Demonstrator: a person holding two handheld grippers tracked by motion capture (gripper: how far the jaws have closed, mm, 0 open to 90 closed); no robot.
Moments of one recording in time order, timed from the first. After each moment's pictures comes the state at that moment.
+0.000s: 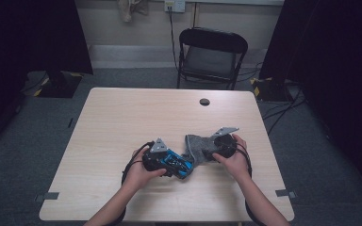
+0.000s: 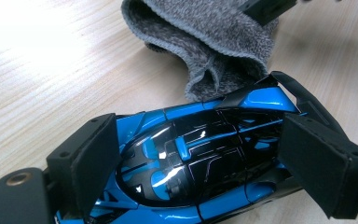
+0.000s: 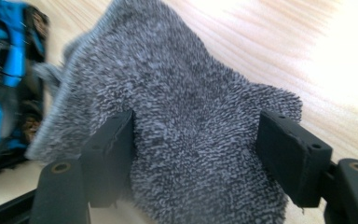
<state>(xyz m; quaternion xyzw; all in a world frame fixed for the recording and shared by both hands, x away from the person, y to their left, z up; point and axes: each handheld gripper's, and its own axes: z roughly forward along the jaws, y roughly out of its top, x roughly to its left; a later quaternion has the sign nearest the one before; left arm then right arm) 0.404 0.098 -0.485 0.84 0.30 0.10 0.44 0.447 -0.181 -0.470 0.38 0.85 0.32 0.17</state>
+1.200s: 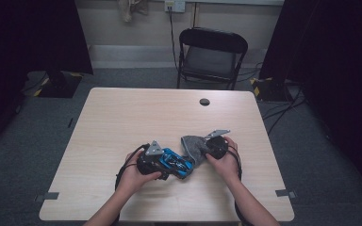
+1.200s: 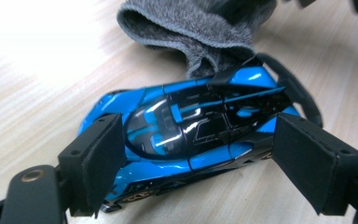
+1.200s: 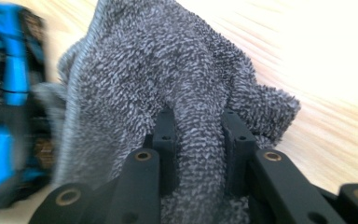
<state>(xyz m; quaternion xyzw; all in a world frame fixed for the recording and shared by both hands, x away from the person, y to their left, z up) 0.389 0.108 -0.478 0.85 0.31 0.10 0.41 0.439 -0.155 -0.473 0.42 0.84 0.31 0.16</state>
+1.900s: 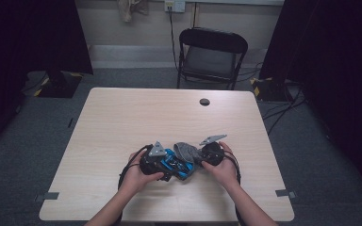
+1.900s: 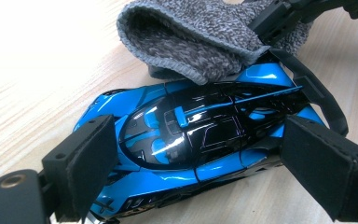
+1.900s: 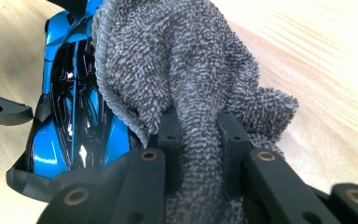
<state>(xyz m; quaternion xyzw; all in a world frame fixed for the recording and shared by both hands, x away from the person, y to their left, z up) 0.393 0.104 -0.484 0.85 0.29 0.10 0.42 0.416 -0.142 -0.472 0.38 0.86 0.33 0.08</state>
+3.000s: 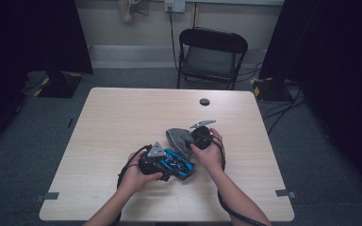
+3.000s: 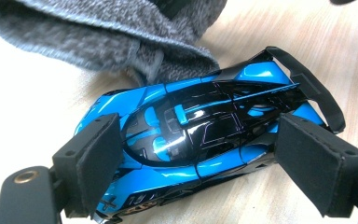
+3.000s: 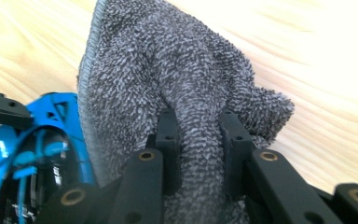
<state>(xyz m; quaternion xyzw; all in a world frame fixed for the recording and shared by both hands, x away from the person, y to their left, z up) 0.392 0.107 -0.484 0.86 0.28 0.10 0.42 0.462 -0.109 -0.458 0.43 0.83 0.34 0.13</state>
